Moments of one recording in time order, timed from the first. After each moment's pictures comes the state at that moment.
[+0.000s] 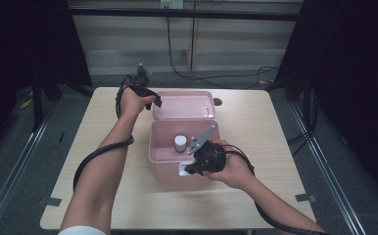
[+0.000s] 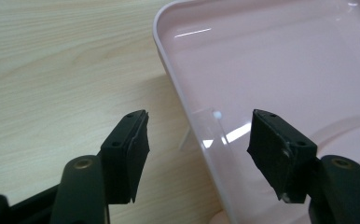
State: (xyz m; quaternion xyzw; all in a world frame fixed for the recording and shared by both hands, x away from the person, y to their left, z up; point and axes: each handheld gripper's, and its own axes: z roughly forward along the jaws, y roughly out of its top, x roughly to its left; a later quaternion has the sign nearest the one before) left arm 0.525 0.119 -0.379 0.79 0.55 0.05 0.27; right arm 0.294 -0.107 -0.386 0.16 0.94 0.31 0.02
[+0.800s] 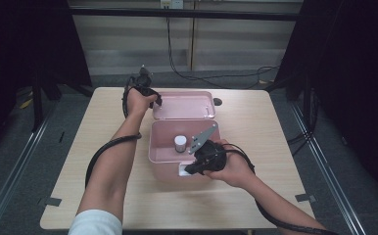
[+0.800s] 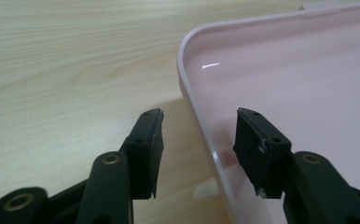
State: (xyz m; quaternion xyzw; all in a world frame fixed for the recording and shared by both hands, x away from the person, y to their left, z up) left arm 0.552 0.113 -0.407 0.77 0.57 0.05 0.27; right arm 0.297 -0.109 -0.387 0.16 0.94 0.31 0.01
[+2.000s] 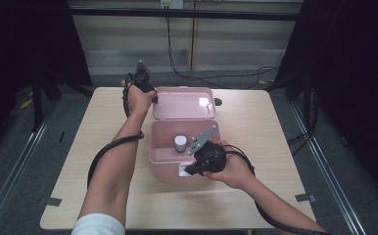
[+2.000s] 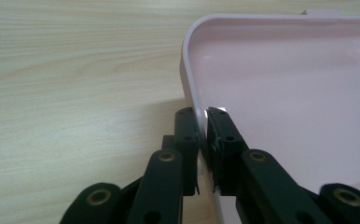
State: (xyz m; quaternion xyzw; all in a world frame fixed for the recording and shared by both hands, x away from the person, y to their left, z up) left arm 0.541 0.113 -0.382 0.74 0.61 0.05 0.28; right arm 0.293 -0.108 -0.387 0.16 0.94 0.31 0.02
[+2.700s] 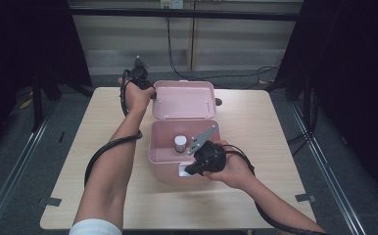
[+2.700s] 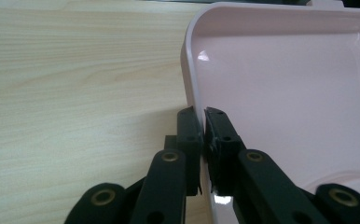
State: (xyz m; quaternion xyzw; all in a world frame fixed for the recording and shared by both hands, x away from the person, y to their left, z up) left arm 0.532 0.116 -0.362 0.74 0.61 0.06 0.29; right arm 0.293 -0.107 -0.387 0.17 0.94 0.31 0.02
